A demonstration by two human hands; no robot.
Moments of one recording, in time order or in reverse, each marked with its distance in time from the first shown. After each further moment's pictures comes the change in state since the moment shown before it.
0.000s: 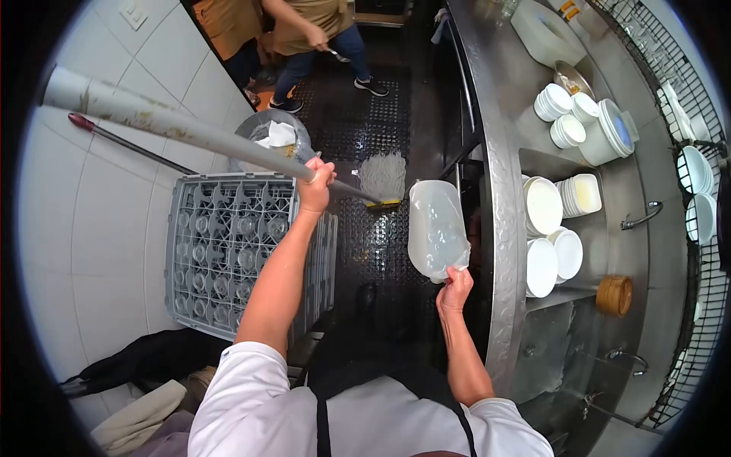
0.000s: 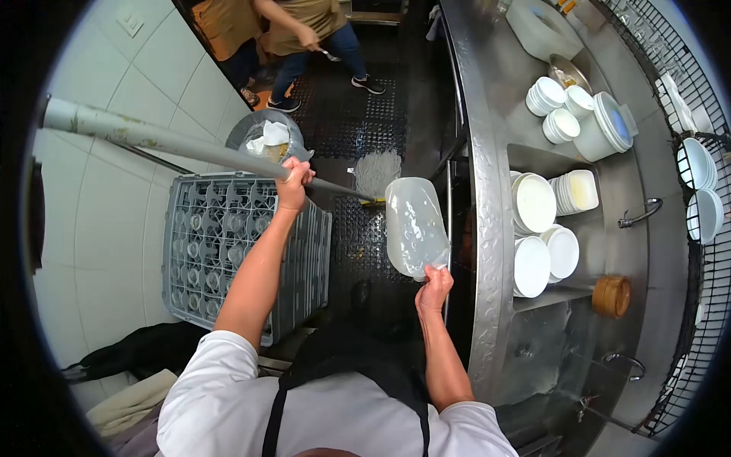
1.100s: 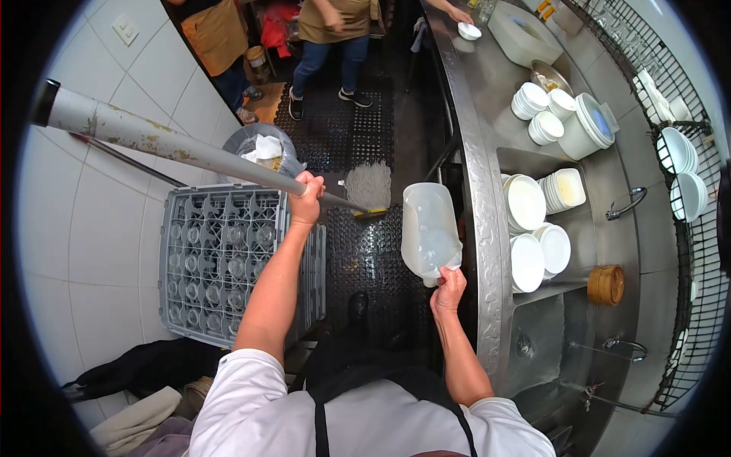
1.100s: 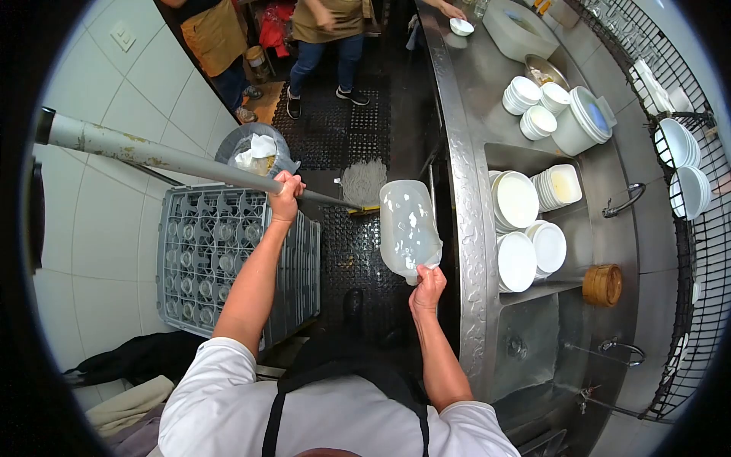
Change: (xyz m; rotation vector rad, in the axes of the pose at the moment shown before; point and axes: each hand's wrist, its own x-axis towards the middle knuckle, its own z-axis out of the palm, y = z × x) left_hand -0.021 0.007 0.016 0.066 -0.017 0.017; right_hand -0.004 -0.029 -0.004 0.016 -0.003 -0.012
